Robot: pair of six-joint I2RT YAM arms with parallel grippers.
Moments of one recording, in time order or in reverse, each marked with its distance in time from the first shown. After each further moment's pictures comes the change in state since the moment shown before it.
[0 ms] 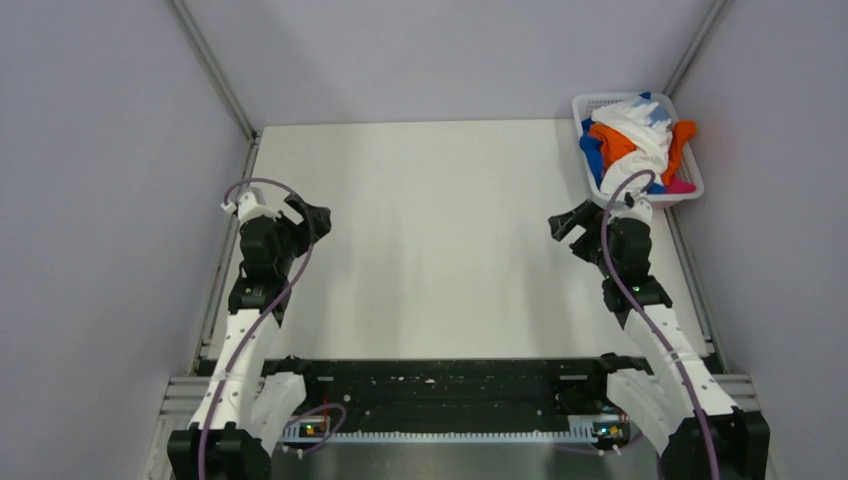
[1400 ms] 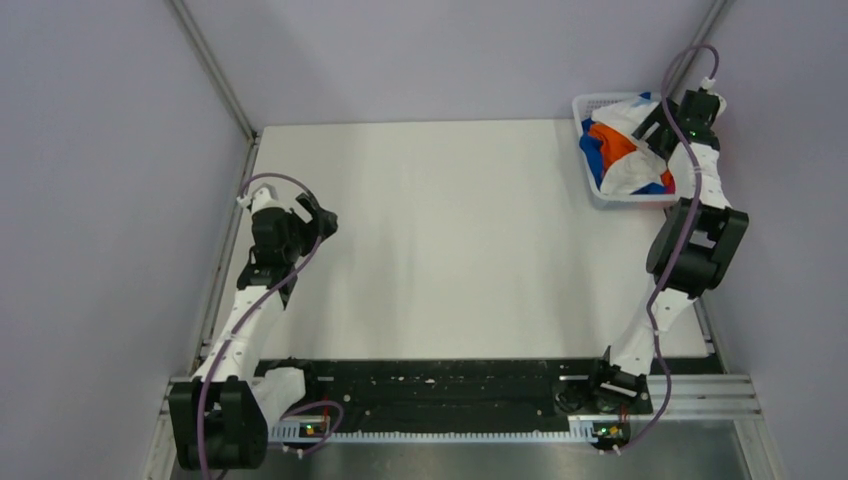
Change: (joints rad) left arm 0.000 0.181 0.008 0.037 0.011 0.031; right arm -0.419 1.149 1.247 -0.309 0.076 -0.275
